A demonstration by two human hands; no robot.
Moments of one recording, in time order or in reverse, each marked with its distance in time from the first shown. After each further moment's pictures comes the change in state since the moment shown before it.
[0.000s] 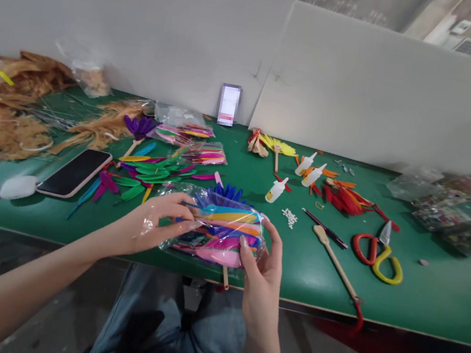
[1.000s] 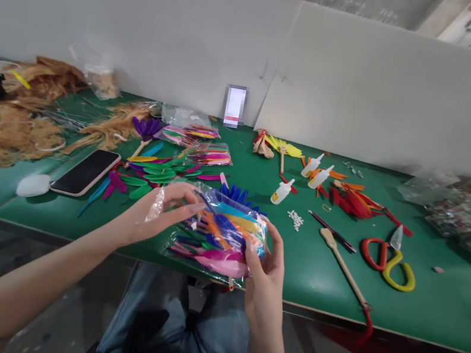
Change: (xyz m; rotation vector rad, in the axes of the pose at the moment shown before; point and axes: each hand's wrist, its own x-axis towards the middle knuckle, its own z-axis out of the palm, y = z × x) left_hand 0.006 0.006 -0.008 -0.273 0.074 -0.258; right_hand -0.001 -0.002 0.002 0.060 -0.022 0.069
